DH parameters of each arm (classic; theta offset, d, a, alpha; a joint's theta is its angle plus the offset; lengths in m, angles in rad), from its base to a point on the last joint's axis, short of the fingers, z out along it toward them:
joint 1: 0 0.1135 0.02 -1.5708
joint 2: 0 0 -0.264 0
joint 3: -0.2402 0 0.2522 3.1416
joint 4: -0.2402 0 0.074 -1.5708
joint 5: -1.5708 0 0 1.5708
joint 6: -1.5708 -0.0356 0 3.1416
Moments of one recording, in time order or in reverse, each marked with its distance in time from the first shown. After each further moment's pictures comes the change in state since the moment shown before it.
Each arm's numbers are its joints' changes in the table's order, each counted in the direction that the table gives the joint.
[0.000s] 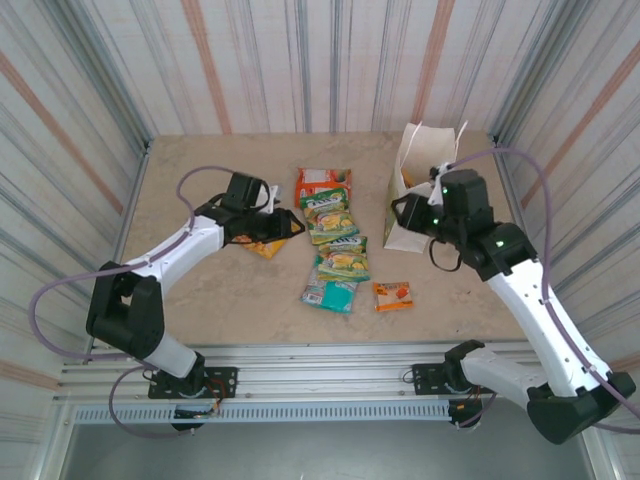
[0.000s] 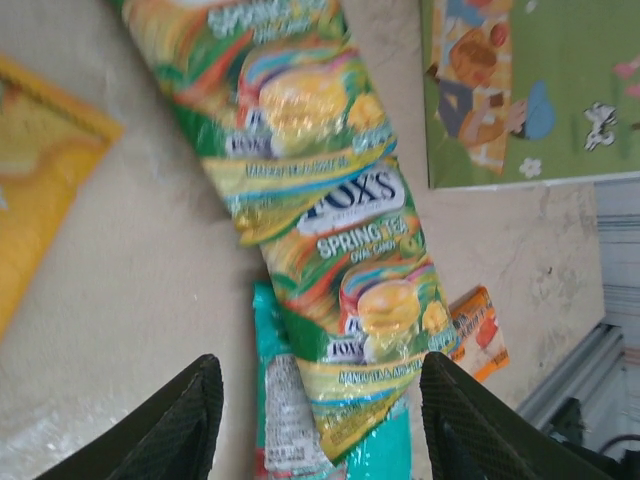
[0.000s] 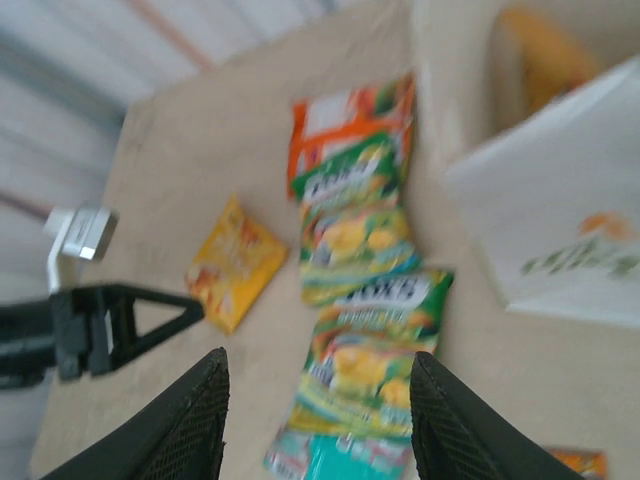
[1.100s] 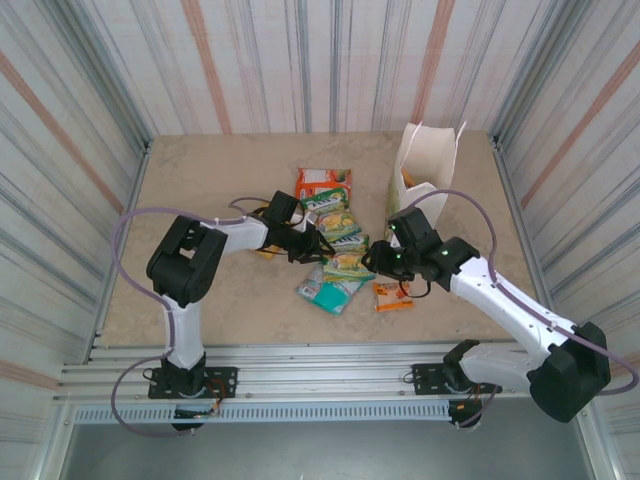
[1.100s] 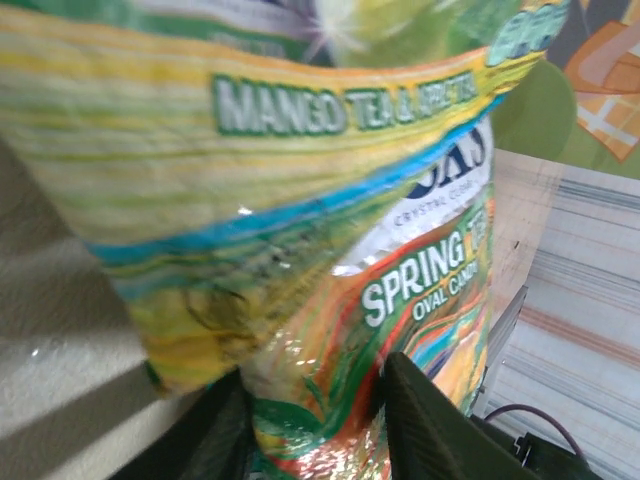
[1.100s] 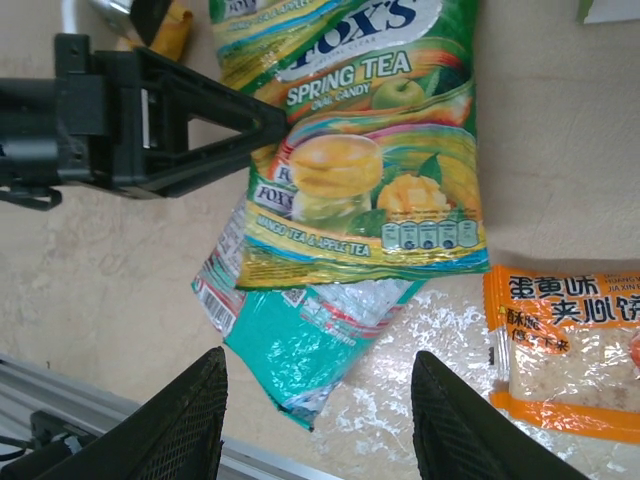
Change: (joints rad) left arm -0.096 0.446 -0.064 0.286 -0.244 0.257; right arm 0.154 0.100 0.290 0.082 0.058 -0.167
